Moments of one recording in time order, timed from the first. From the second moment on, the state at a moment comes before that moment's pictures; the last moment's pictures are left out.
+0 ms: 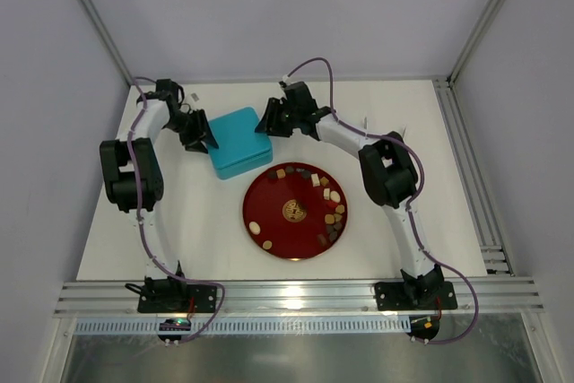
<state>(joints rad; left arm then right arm) 0.06 2.08 1.70 -0.91 0.48 -0.21 0.57 2.32 1.86 -0.16 -0.32 0.68</state>
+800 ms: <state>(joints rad) 0.05 1.99 1.58 -0.86 0.53 -0.21 0.59 2.24 1.85 -0.35 -0.23 0.63</state>
